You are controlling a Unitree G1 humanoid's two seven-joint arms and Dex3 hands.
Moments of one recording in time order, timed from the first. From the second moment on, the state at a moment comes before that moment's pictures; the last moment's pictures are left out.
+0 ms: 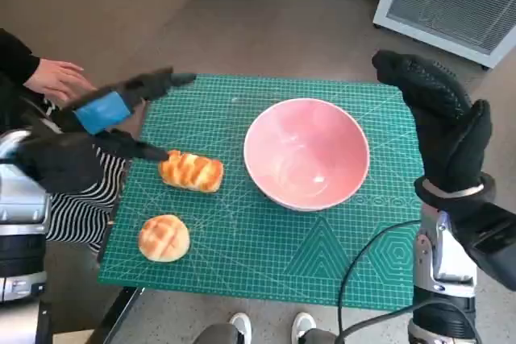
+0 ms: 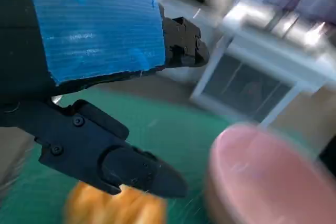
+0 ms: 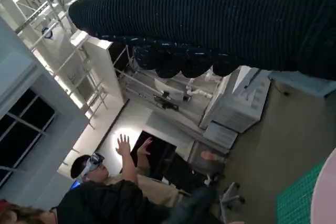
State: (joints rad) left arm -0.63 0.73 -0.05 0.32 0.23 -0.21 -0.70; right arm -0.48 -0.20 -0.16 0.09 0.28 -0.44 0.39
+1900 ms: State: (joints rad) left arm -0.75 0.60 -0.42 0.63 0.62 -0.08 -0.48; right arm -0.47 -0.20 -0.15 0.11 0.29 -0.44 0.41
